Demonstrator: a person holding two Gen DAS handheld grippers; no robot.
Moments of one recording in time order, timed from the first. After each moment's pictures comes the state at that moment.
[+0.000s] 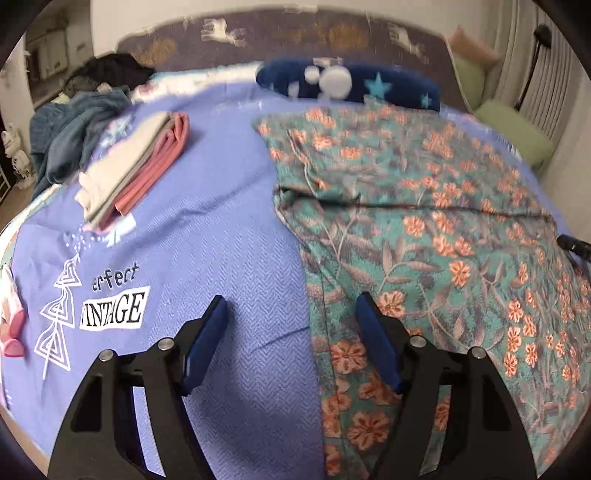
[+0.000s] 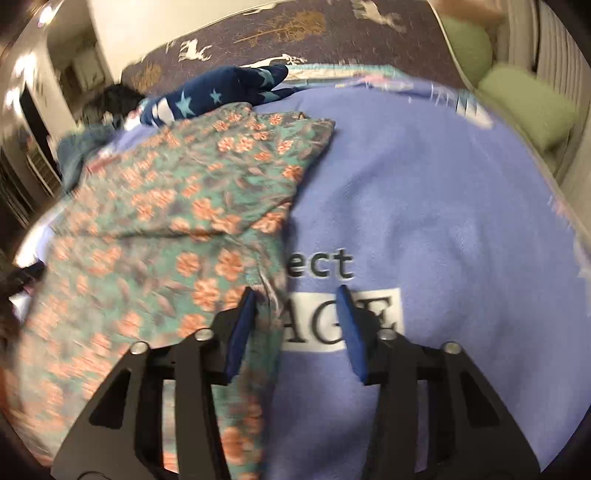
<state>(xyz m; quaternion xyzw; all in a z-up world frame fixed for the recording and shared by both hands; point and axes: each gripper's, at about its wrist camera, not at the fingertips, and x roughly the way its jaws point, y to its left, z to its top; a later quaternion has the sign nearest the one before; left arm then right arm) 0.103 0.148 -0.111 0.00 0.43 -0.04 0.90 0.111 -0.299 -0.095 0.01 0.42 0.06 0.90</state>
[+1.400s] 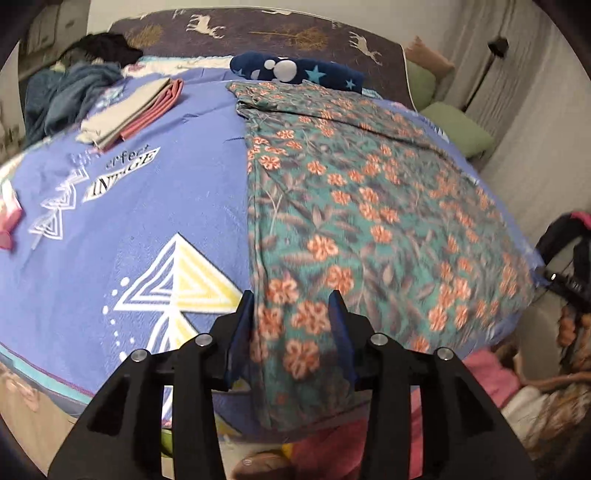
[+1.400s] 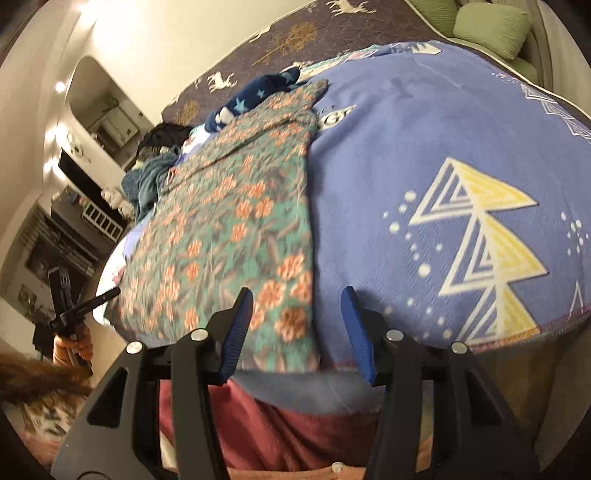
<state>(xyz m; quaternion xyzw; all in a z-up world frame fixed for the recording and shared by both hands) -0.103 0.152 -0.104 -0.05 0.44 -0.13 0.89 -0.153 -0.337 -0.098 0.19 0.41 0.16 0.88</state>
